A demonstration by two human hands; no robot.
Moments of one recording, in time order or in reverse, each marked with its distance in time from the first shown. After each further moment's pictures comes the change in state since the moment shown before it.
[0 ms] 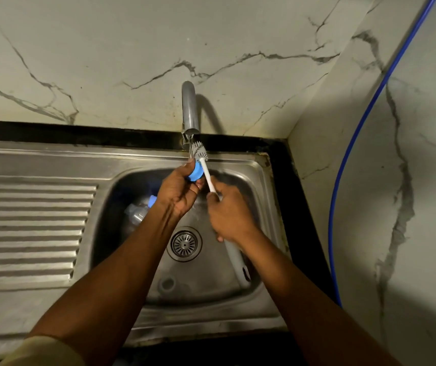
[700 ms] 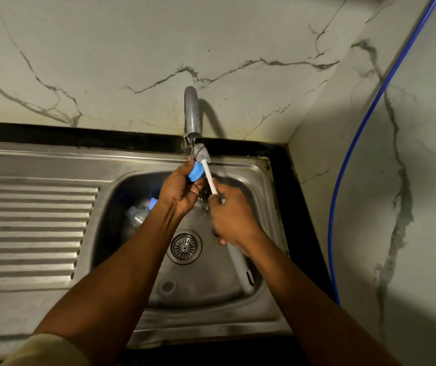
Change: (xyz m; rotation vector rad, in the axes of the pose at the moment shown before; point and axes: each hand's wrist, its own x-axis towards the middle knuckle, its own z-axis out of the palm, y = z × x) left_hand 0.004 0.003 0.002 -0.081 -0.004 0.002; right_hand -0.003 -0.003 -0.006 0.119 -0.062 0.054
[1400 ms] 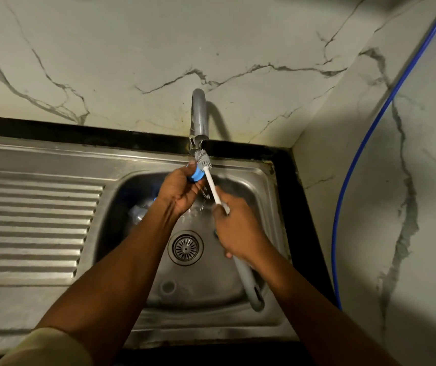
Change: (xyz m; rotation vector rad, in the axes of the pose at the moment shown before) left_hand -0.002 0.011 0.000 0.068 -0.028 0.007; right_hand -0.012 0.005 0.001 -0.038 -0.037 -0.008
